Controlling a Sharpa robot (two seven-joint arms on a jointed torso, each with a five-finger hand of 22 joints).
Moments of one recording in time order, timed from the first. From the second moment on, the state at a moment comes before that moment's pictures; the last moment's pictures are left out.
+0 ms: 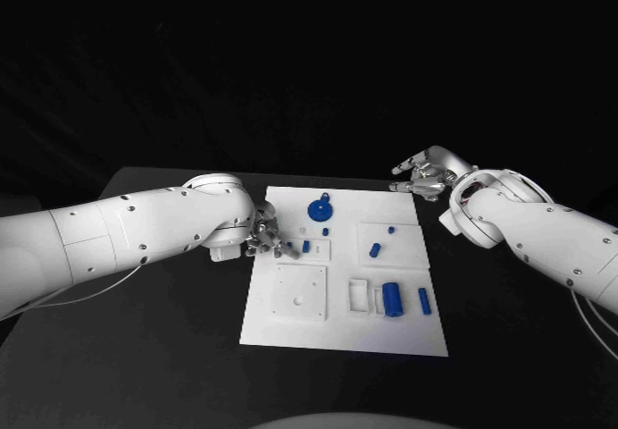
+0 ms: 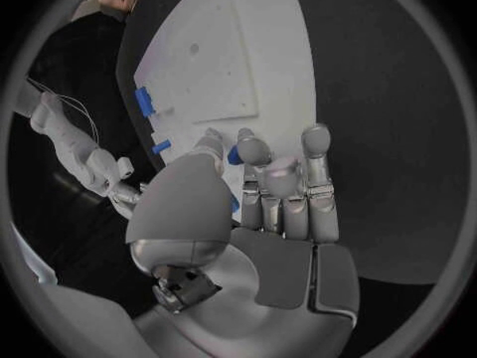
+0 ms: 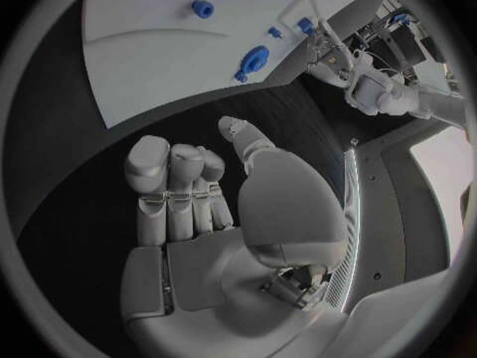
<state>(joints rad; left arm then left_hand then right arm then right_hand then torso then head) 1.39 -0.61 -0.22 1.32 -0.98 0.17 -0.59 1.16 -0.16 0.02 0.28 0.07 1.27 -0.03 0.07 1.07 1.47 -0.09 0.70 0.85 1.40 -0.14 1.24 0.63 0.05 1.27 -0.14 0.58 1.31 1.06 -0.70 0.30 1.19 -1.29 -0.28 -0.11 1.26 -0.14 0.22 -0.07 0.54 1.00 0.11 0.06 0.06 1.28 0.00 0.98 1.16 1.43 -0.07 0.94 0.98 0.08 1.47 -0.09 0.87 1.31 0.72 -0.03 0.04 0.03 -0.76</state>
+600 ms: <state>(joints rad) 1.41 -0.71 -0.22 1.37 -0.85 0.02 -0.33 1.41 0.02 0.08 -0.10 0.26 1.07 0.09 0.08 0.43 1.25 0.02 0.23 0.29 1.17 -0.02 0.74 0.32 0.03 1.10 -0.05 0.21 1.10 1.05 -0.71 0.30 1.18 -1.29 -0.28 -0.11 1.26 -0.14 0.22 -0.08 0.54 1.00 0.12 0.06 0.06 1.27 0.00 0.89 1.09 1.43 -0.07 0.93 0.98 0.08 1.47 -0.09 0.86 1.31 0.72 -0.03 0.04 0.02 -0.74</state>
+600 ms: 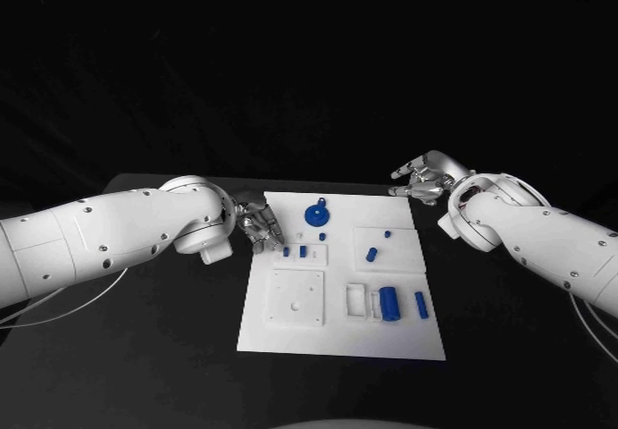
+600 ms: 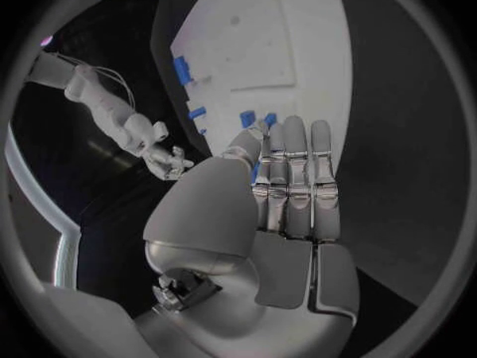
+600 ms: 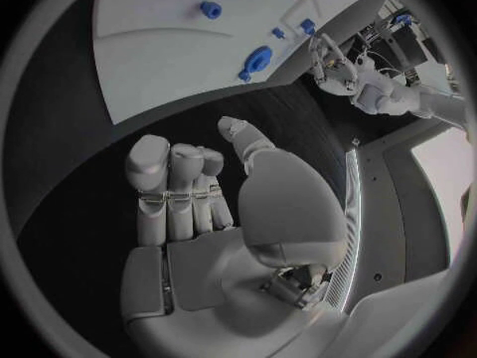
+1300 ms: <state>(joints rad) 1.42 -0.62 -0.22 1.32 -0.86 -0.26 0.02 1.41 0.01 0.07 -0.19 0.27 1.07 0.12 0.11 0.07 1.20 0.08 0.07 0.06 1.22 -0.01 0.78 0.32 0.06 1.13 -0.02 0.22 1.24 1.05 -0.70 0.30 1.18 -1.29 -0.29 -0.11 1.25 -0.14 0.24 -0.07 0.56 1.01 0.11 0.06 0.06 1.25 -0.01 0.67 0.78 1.42 -0.08 0.88 0.94 0.08 1.47 -0.10 0.79 1.31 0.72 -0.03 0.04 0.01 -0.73</state>
